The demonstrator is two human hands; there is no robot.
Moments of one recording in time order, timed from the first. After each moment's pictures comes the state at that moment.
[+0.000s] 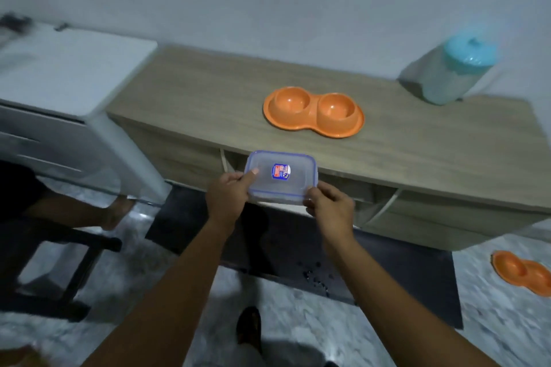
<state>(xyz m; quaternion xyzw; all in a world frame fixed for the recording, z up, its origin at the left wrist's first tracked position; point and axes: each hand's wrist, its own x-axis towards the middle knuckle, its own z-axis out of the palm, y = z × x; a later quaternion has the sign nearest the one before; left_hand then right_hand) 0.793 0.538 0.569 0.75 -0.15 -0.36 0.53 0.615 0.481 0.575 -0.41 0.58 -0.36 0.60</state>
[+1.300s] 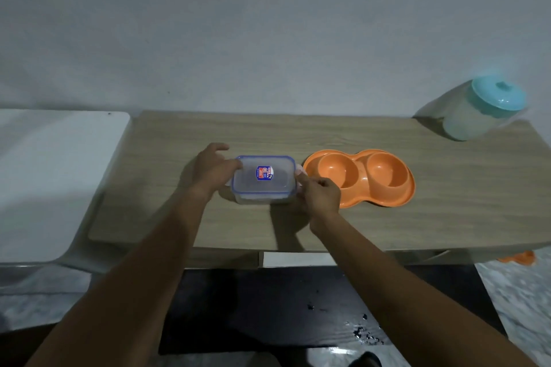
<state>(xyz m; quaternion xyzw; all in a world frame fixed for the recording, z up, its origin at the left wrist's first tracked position) 1.082 0.310 0.615 0.78 -0.36 -0.36 0.38 0.874 0.312 0.595 -0.28 0.67 -0.40 0.57</state>
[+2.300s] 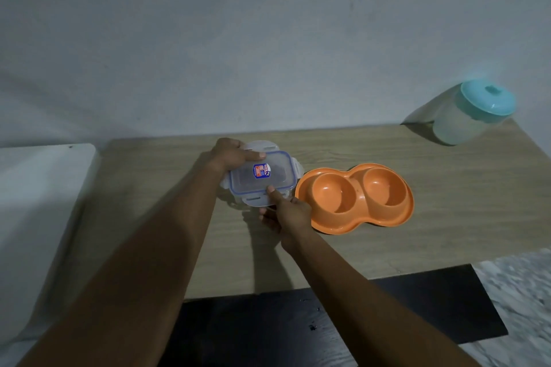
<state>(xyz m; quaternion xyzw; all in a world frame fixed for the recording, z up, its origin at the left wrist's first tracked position) 1.076 0.181 0.611 0.71 -0.41 -0.49 0.30 0.921 0.281 0.593 -0.17 0.59 -0.41 0.67</state>
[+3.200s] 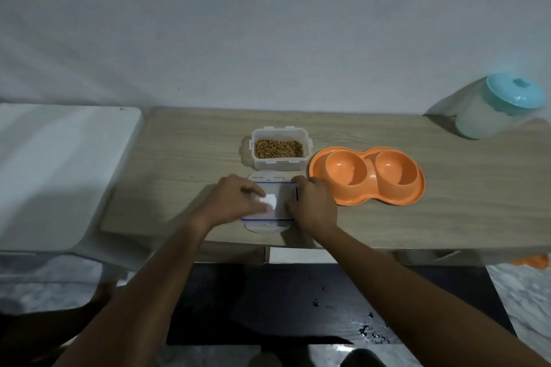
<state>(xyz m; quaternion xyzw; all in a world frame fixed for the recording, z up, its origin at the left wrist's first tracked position) 1.071 0.371 0.613 0.68 -0.58 -0.39 0.20 0.875 0.325 0.575 -0.76 0.61 -0.11 0.18</state>
